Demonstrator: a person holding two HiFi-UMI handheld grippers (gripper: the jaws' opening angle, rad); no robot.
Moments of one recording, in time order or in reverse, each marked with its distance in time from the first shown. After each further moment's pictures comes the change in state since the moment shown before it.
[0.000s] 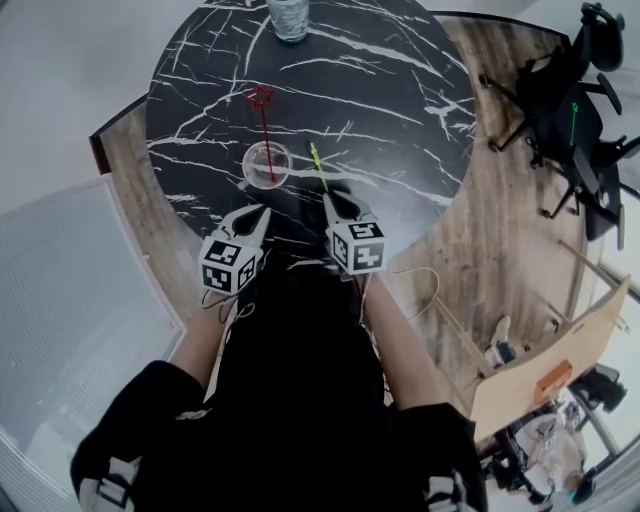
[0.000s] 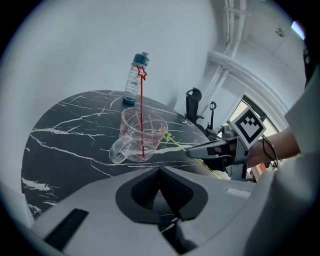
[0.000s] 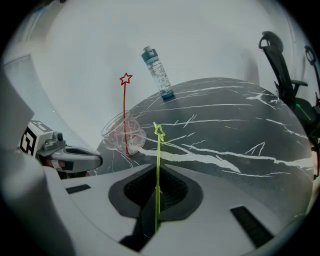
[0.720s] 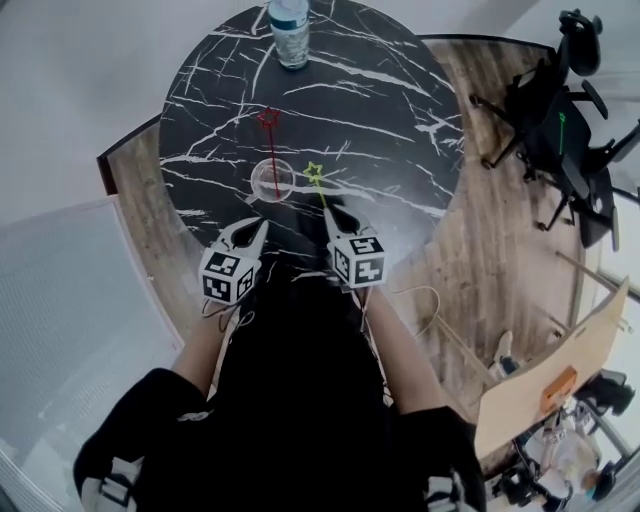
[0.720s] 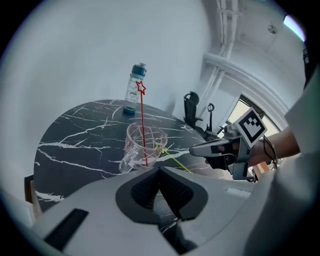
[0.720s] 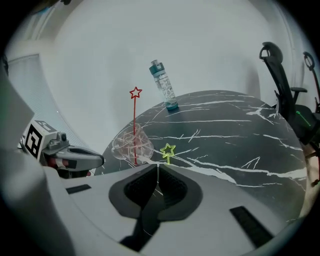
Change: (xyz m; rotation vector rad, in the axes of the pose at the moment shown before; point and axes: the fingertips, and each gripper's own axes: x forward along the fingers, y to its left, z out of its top) left arm -0.025 0.005 0.017 0.046 -0.040 0.013; right arm -0.021 0.016 0.023 -0.036 -0.089 0.007
